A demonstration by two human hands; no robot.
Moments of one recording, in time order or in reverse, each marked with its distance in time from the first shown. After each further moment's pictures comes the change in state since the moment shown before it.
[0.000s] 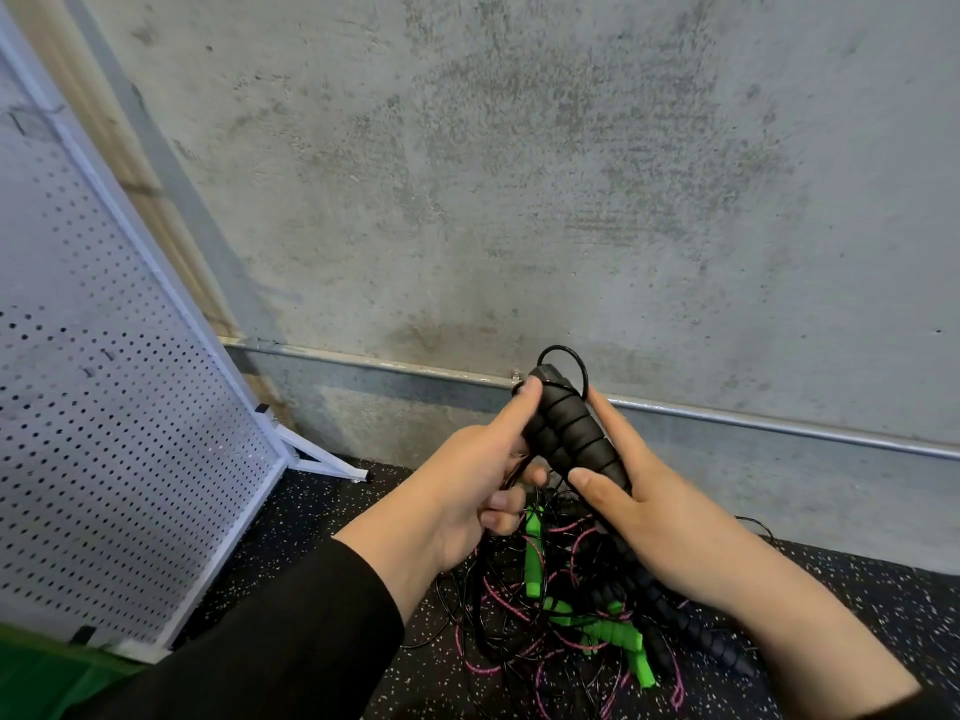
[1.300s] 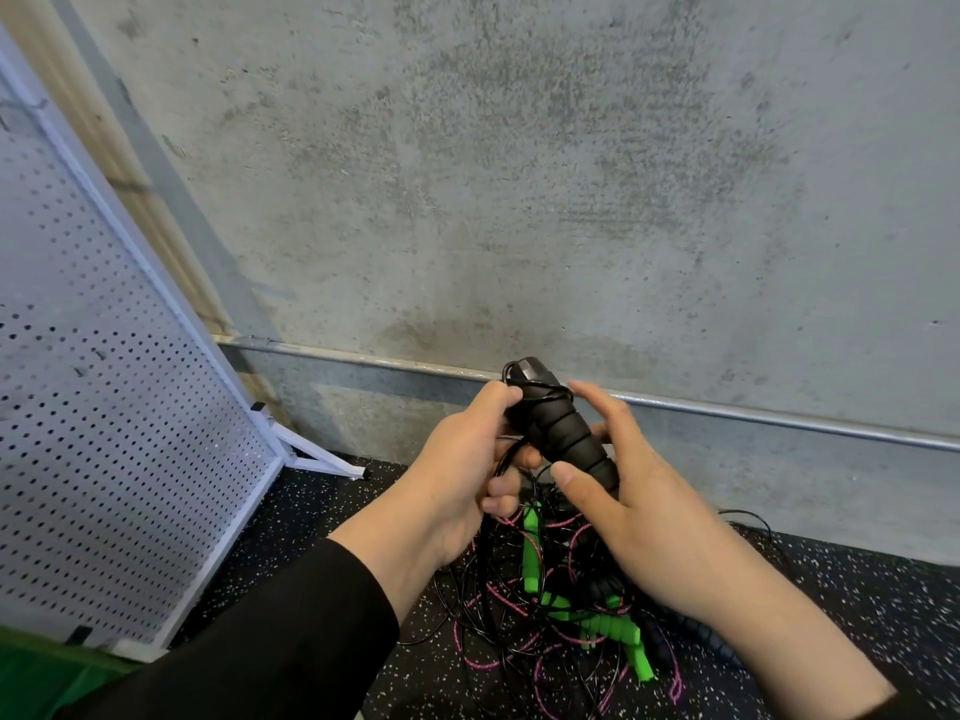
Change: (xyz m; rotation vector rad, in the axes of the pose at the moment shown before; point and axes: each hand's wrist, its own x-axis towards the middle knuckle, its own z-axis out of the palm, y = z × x) left_hand 0.007 -0.001 0.003 -0.121 0.093 0.083; right_hand -0.003 0.004 0.010 0.023 0.097 -0.155
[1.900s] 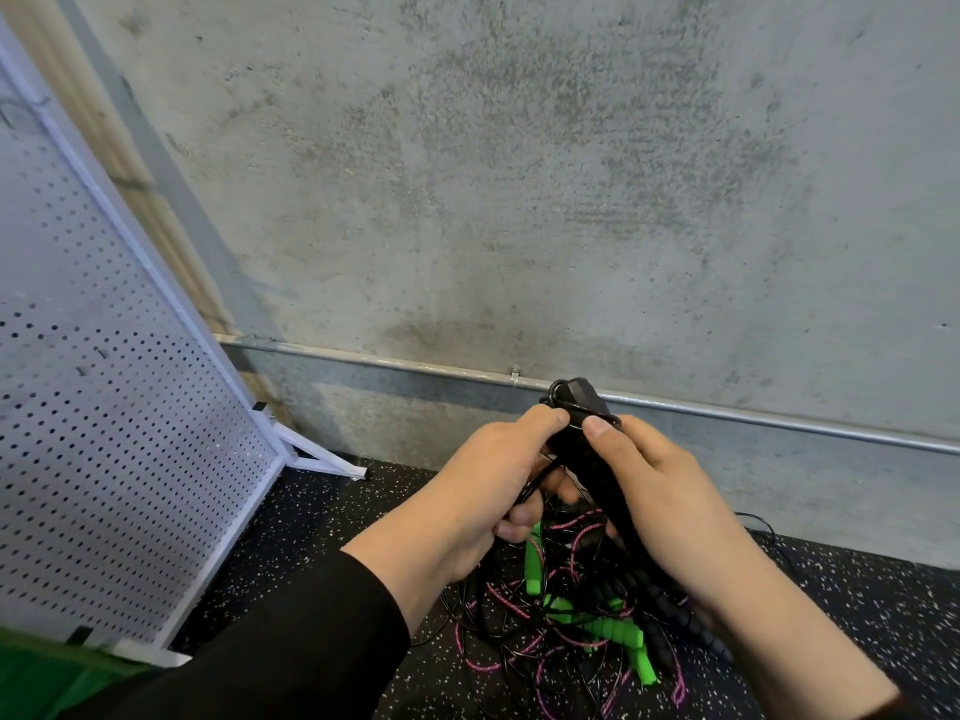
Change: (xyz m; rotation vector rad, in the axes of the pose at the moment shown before) left_hand -0.008 -0.003 0.006 0.237 -0.133 0.016; right_hand 0.007 -0.008 -0.001 0.369 0.121 0.250
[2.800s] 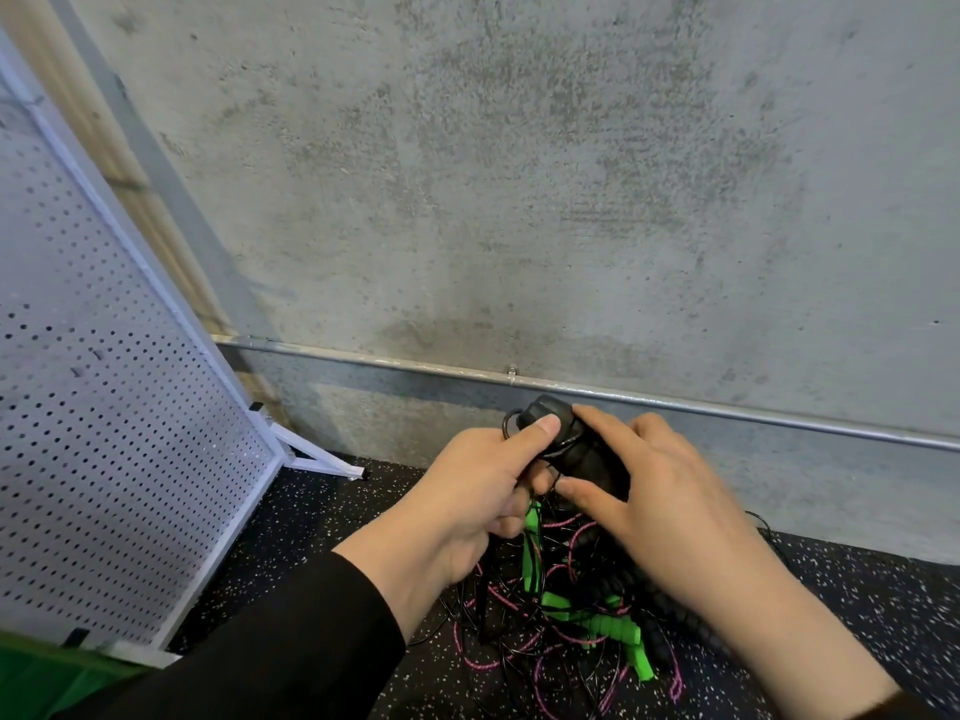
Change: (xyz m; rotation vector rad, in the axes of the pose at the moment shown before) left_hand 0.000 -0.008 -0.001 -0.109 0.080 0.026; right_hand 0.002 0.012 -0.009 -0.881 0.023 -0.167
